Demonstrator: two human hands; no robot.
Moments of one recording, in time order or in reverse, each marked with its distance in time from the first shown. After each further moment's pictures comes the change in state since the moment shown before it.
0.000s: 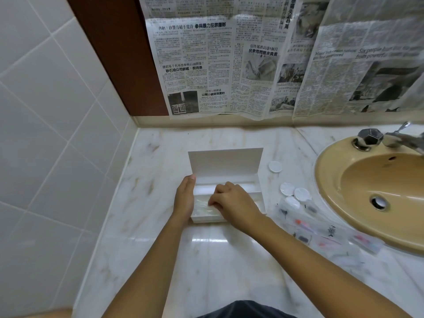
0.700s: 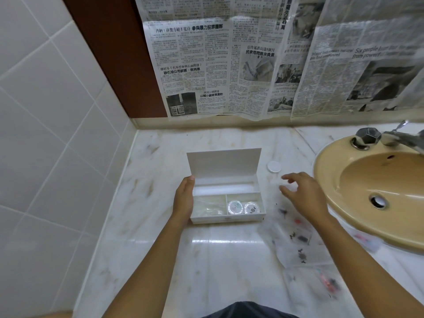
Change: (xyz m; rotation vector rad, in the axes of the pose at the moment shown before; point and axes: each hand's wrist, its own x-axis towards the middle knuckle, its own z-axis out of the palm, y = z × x) left_hand -0.002 0.003 0.001 -0.002 0.000 -0.014; right_hand -0.075 0.127 -0.056 0.052 0.183 0.697
